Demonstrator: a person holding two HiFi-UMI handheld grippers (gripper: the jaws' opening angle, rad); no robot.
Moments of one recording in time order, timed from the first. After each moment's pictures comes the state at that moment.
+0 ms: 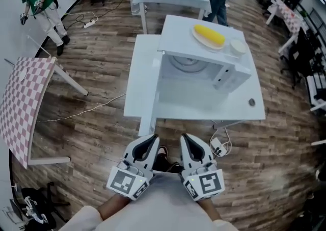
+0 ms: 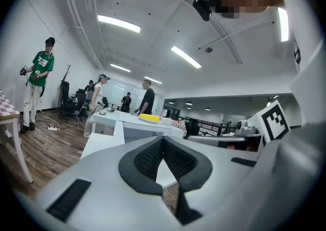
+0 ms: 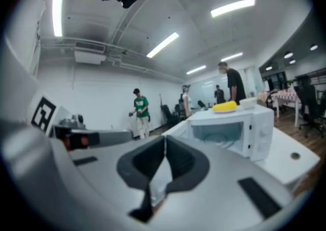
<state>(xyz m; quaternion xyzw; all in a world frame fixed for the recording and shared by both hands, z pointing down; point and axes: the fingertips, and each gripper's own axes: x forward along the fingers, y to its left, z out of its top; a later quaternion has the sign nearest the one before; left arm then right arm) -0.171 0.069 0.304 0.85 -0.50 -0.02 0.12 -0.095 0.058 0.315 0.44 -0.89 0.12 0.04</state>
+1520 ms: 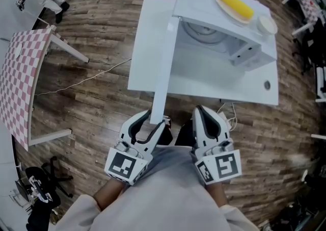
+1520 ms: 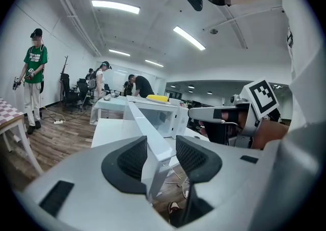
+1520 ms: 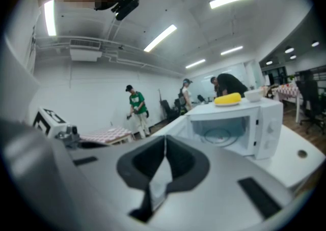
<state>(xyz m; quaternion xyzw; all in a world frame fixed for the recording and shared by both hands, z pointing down) -0.208 0.053 0.367 0.84 -0.50 0.07 0.18 -0.113 0.010 0.334 0.43 -0.89 0.15 0.06</state>
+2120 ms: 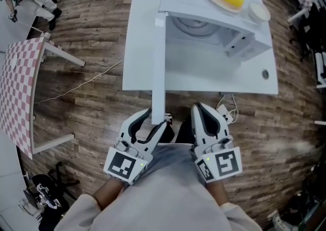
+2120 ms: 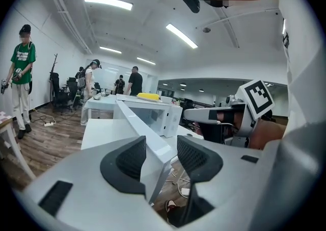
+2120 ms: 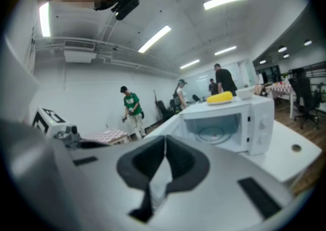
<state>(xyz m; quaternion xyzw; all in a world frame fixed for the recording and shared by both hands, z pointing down) -0.185 0.049 0.368 0.86 -0.46 0.09 0.18 -0.096 0.009 0.340 0.45 -0.87 0.16 0.05</state>
